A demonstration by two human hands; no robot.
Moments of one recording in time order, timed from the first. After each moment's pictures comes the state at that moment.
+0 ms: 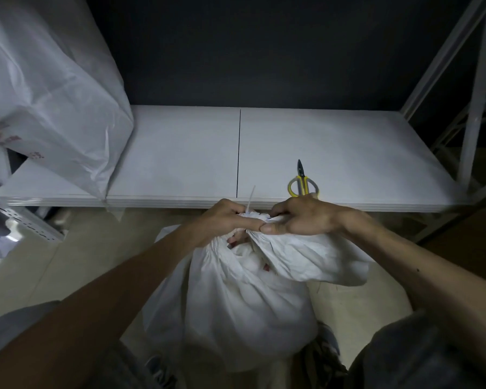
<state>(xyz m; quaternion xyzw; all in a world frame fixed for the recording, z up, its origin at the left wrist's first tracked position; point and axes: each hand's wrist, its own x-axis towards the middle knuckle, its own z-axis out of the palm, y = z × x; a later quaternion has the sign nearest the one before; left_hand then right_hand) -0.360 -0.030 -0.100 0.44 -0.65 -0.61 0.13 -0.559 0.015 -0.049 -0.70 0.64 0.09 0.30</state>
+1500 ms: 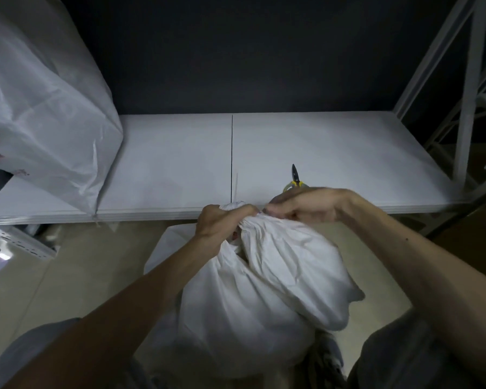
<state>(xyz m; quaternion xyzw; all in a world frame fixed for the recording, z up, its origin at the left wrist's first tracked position) -0.388 -0.039 -0.108 0.62 -0.47 -0.56 0.28 -0.593 -0.024 -0.063 -0.49 0.55 -0.13 0.66</state>
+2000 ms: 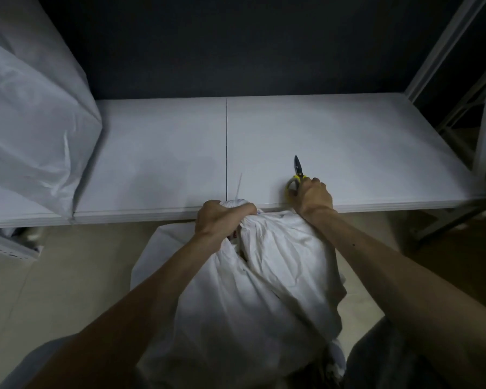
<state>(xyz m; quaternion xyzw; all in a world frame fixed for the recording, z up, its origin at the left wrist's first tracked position) -0.408 -0.086 -0.150 0.65 -0.47 -0.53 0.25 -0.626 -0.104 -0.199 -0.49 0.86 -0.11 0.10</state>
